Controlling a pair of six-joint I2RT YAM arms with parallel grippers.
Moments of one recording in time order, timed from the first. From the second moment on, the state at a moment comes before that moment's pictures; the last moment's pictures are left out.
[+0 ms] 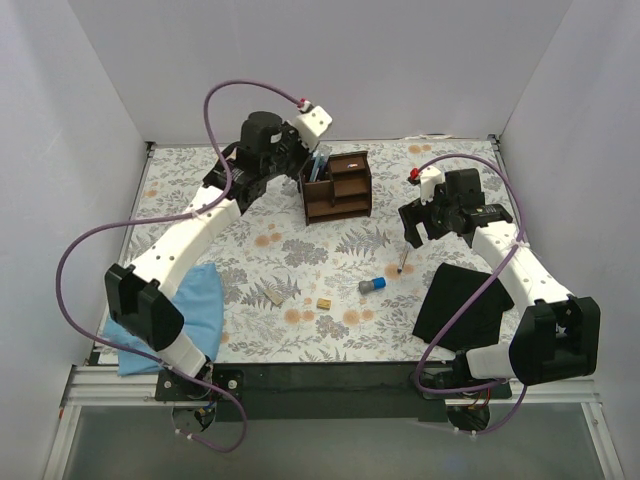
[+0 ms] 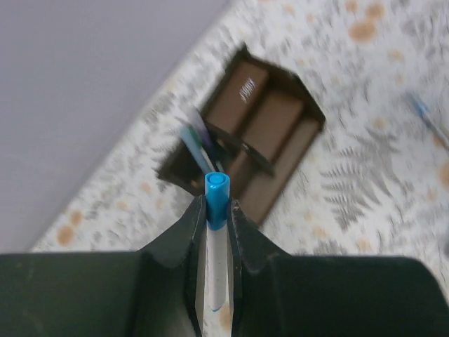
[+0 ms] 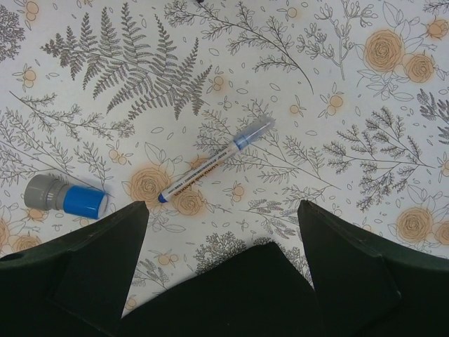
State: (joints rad) left arm -0.56 1.65 1.67 -0.49 0.11 0.39; right arm 0.20 1.34 1.05 -0.55 -0.25 -0.31
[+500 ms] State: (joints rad) left arm -0.51 1.77 1.35 0.45 0.12 0.14; right arm 0.20 1.34 1.05 -0.55 -0.22 -0.31
